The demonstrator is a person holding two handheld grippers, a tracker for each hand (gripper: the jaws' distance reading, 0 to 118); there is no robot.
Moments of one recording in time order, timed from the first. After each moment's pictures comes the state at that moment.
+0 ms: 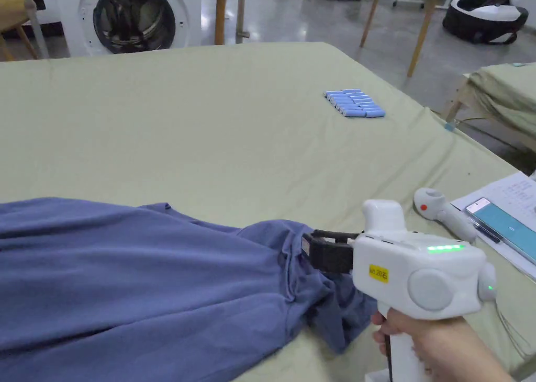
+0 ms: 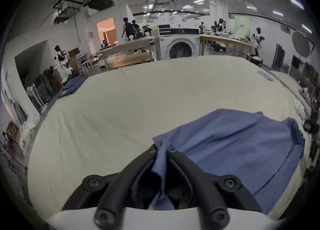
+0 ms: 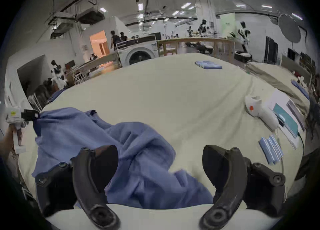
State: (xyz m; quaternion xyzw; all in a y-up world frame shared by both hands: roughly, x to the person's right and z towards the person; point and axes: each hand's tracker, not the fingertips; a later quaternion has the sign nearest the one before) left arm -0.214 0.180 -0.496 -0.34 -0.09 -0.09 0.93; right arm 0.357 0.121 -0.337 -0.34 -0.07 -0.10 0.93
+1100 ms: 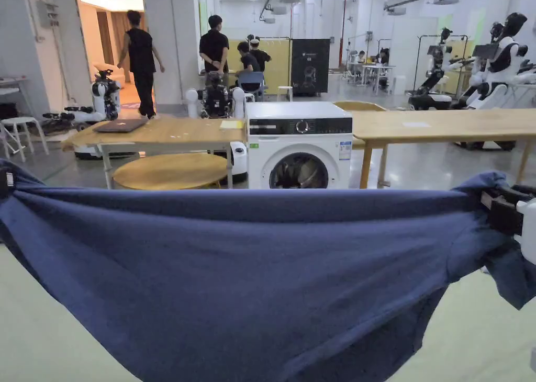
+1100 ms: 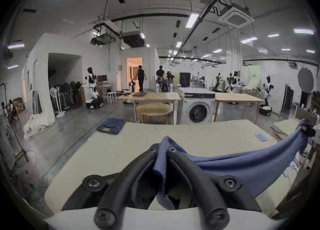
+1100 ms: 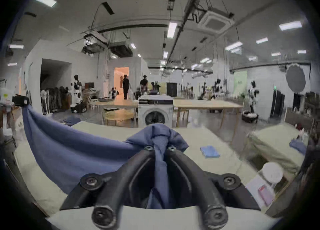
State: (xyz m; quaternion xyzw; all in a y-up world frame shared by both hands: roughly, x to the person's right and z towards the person) left arm -0.307 0.465 -0.327 -0.12 0.00 -0.01 0.99; right arm 0.307 0.416 -0.283 -0.07 -0.04 0.02 1.00
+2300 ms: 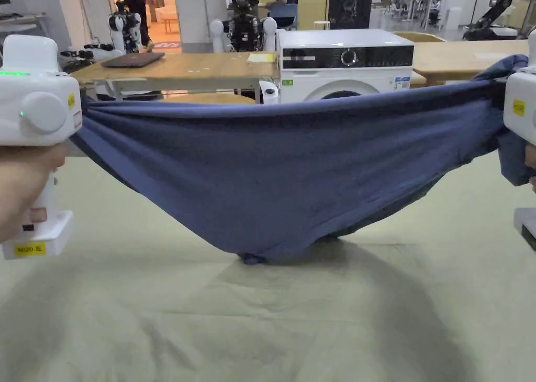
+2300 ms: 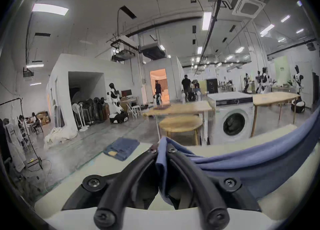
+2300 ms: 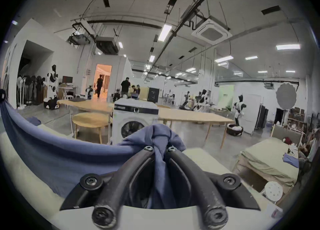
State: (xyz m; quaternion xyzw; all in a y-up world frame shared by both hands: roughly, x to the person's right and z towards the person) left arm -0.256 0.329 -0.659 -0.12 0.13 -0.07 0.98; right arm 0.287 0.321 -0.643 -0.07 -0.13 0.07 0.99
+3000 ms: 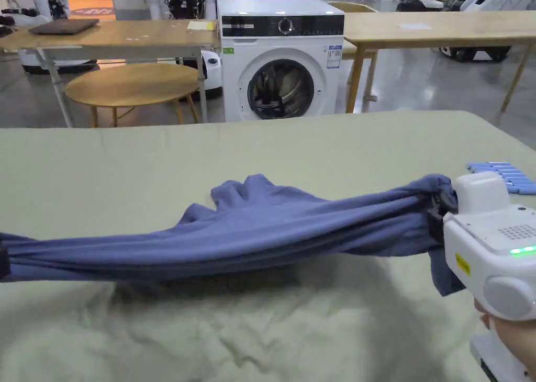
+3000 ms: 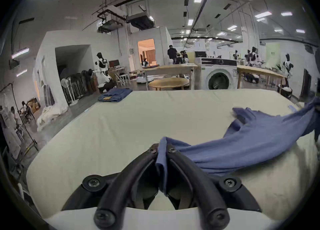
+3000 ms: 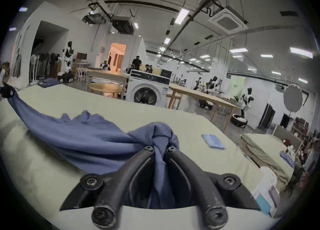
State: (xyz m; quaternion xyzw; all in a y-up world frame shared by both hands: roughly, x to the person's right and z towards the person) left arm -0.283 0.208 -0.424 -0.22 0.07 -0.02 0.97; right arm 0.290 0.205 -0.396 -0.14 -0.08 0.09 0.98
